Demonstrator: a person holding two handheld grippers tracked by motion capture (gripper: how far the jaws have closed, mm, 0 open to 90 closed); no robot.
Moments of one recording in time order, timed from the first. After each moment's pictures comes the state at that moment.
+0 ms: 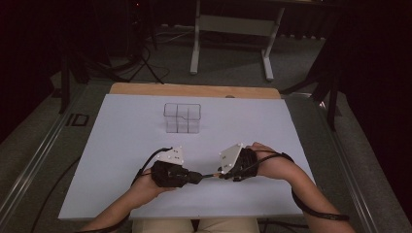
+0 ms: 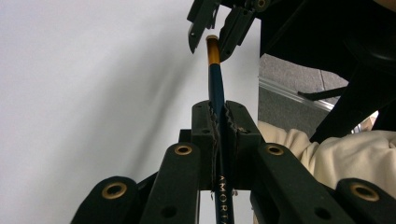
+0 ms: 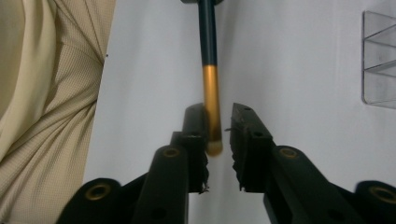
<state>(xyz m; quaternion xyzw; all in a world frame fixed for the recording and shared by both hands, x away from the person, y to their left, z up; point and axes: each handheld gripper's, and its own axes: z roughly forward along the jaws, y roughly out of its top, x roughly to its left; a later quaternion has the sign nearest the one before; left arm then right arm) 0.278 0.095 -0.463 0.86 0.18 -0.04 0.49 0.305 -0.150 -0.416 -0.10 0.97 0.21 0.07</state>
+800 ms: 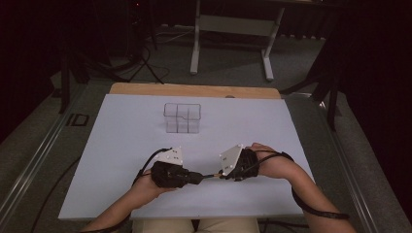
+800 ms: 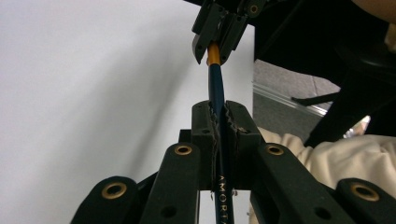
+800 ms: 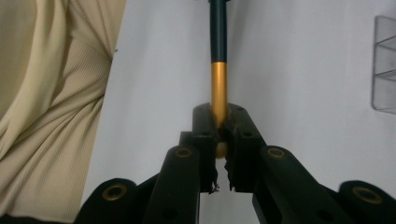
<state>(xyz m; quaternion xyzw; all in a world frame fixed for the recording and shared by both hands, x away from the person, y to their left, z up) 0.279 0.092 -0.465 0.85 0.17 -0.05 0.49 0.305 -0.150 -0.417 -0.13 0.97 0.20 0.06</state>
